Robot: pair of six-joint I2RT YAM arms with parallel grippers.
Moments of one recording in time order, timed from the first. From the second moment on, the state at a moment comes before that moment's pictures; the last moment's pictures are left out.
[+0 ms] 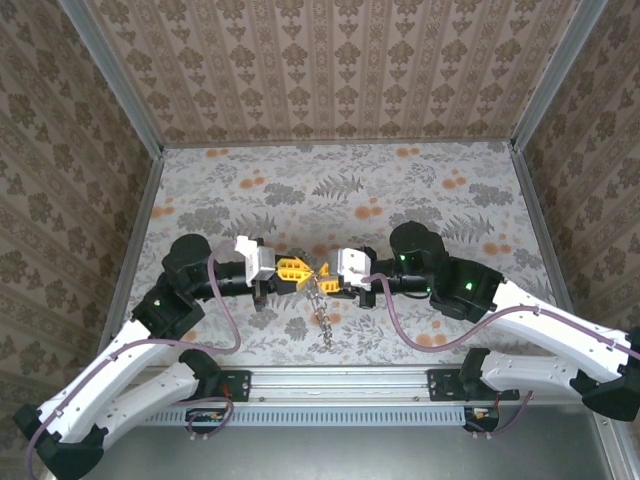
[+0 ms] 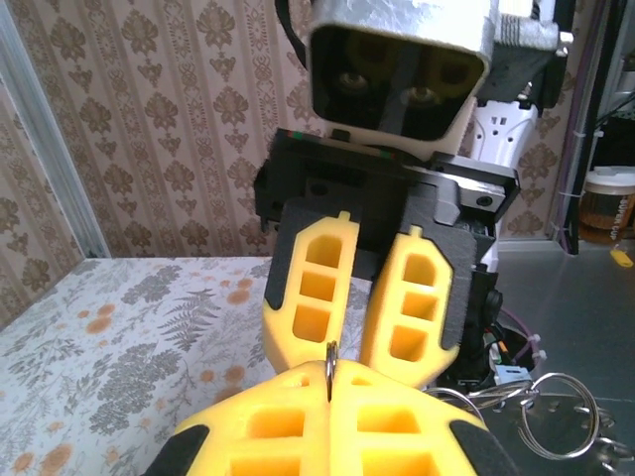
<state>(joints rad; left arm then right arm) -0.76 0.70 0.79 -0.14 0.78 0.12 0.98 1.03 1.04 -0.35 -0.35 -0.42</state>
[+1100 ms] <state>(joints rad) -0.75 0.73 0.79 -0.09 0.88 0.09 0.97 0.99 1.00 -0.21 -0.38 -0.33</state>
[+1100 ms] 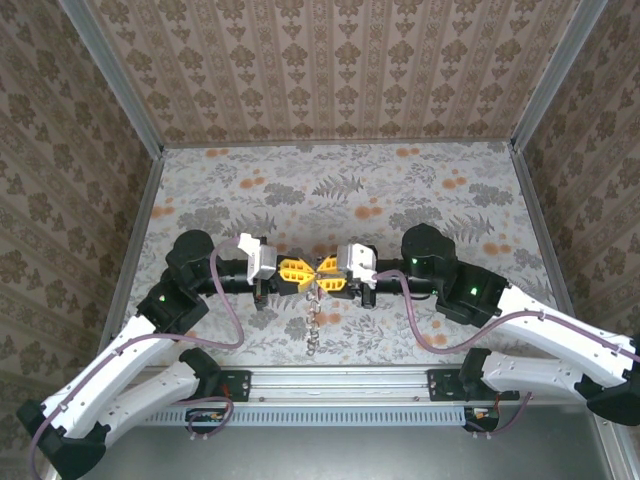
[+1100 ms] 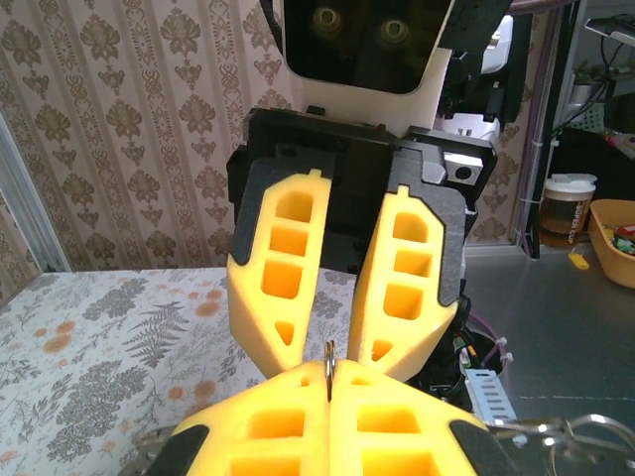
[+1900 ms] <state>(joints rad) -0.89 0.84 1.08 -0.63 0.45 0.36 0.95 1.05 1.03 -0.38 -0.19 -0.42</state>
